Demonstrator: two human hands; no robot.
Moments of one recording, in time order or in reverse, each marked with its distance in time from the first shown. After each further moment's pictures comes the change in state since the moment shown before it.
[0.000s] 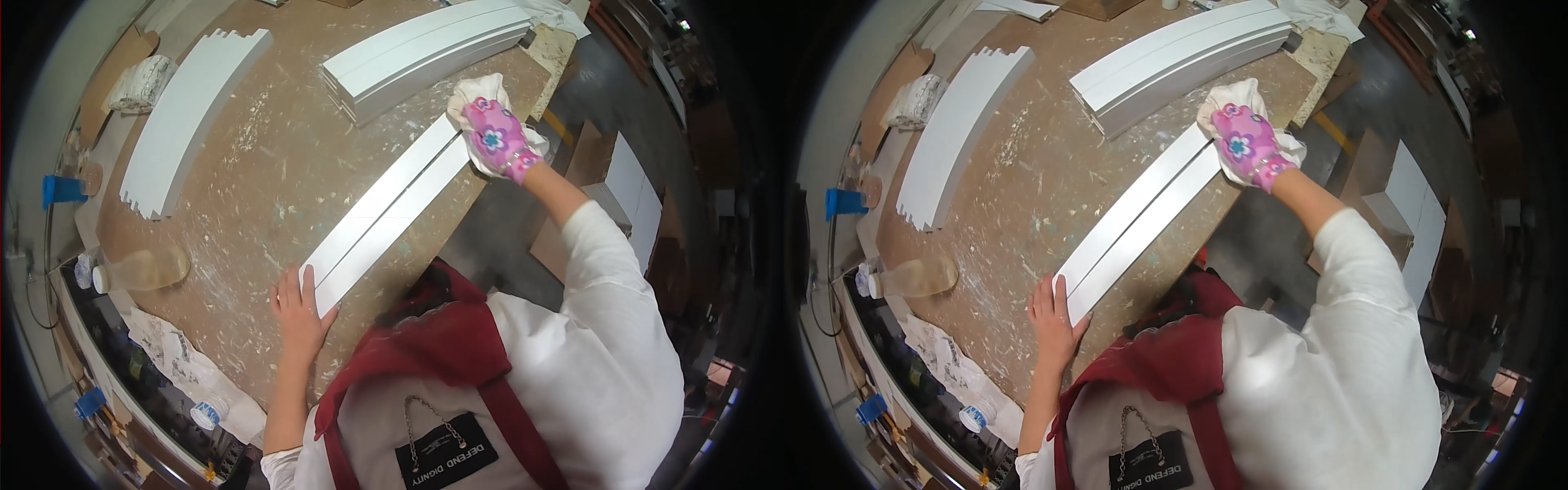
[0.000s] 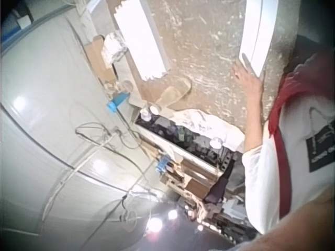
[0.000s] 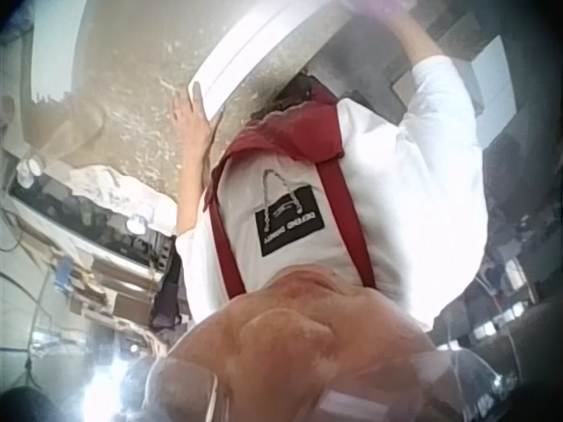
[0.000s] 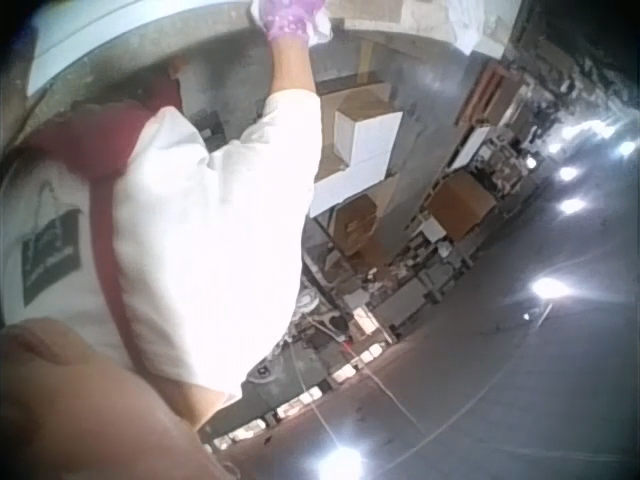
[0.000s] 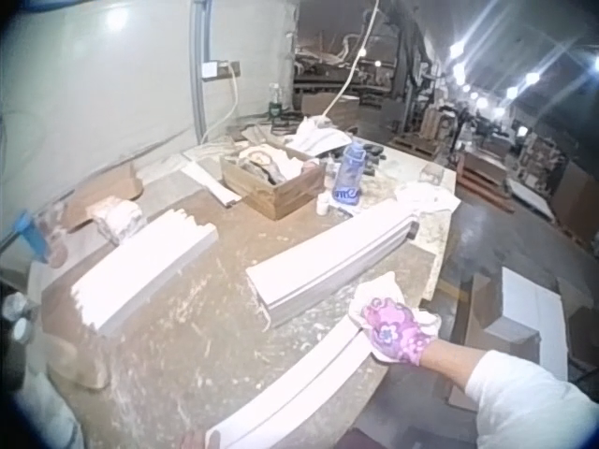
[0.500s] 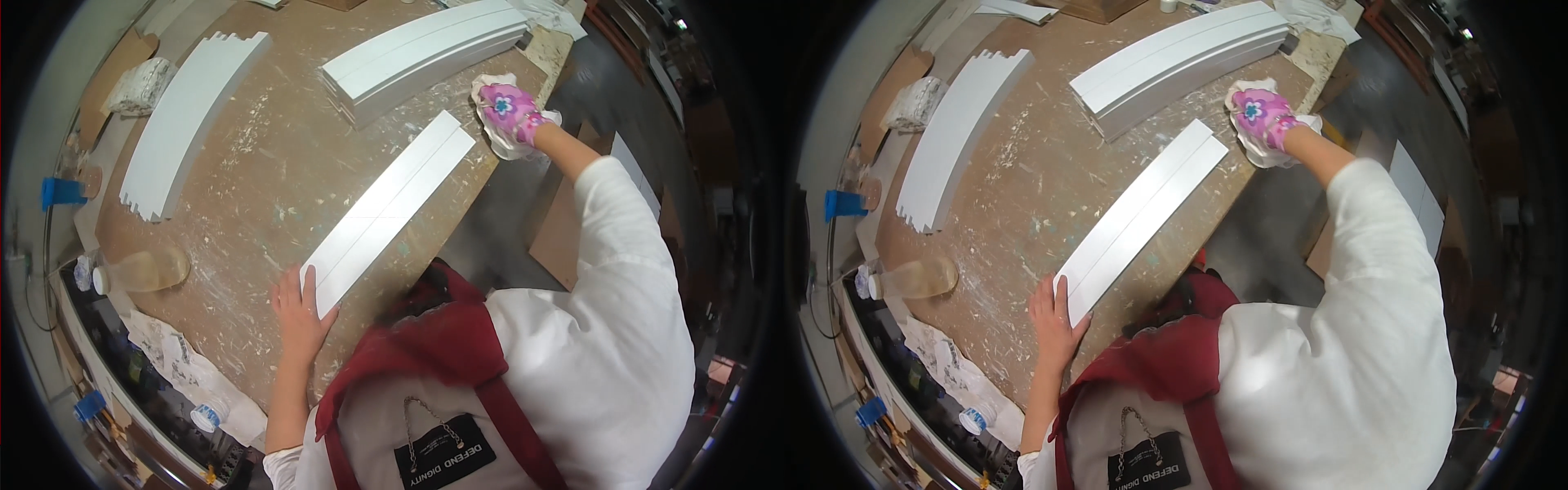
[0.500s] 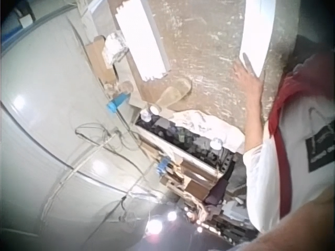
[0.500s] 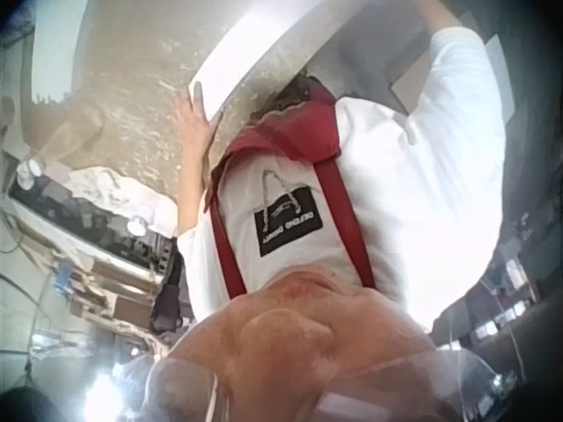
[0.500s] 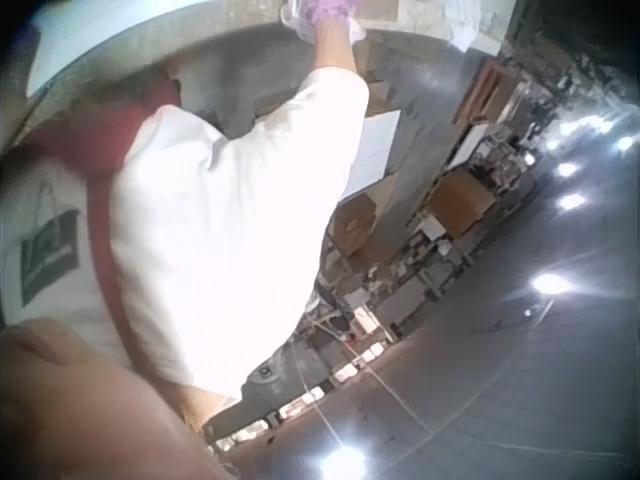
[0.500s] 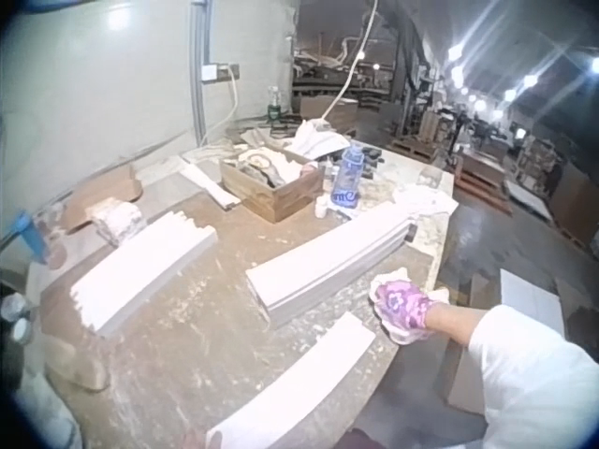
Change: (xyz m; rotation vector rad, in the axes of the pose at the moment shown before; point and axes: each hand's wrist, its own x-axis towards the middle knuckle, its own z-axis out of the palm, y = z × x) left_hand 0.001 -0.004 0.000 -0.046 0.049 0.056; right_hand 0.015 0.046 -0.014 -0.295 -0.215 -0.180
